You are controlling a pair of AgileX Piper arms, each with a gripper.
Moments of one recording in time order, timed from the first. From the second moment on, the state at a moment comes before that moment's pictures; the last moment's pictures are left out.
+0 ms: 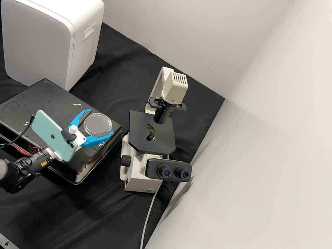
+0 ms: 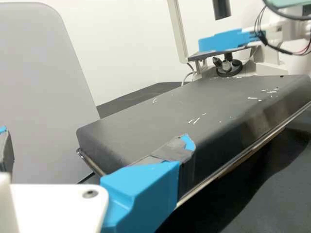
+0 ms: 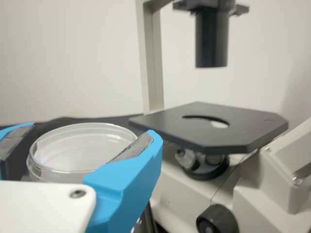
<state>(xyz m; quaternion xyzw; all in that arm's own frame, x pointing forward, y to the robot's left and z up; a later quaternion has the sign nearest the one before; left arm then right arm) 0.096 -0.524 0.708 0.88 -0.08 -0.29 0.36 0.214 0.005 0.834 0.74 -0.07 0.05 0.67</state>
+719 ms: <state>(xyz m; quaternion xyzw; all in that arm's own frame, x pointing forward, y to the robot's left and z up) 0.096 -0.524 0.708 0.88 -0.08 -0.29 0.36 0.210 0.014 0.868 0.74 -0.10 0.12 0.66</state>
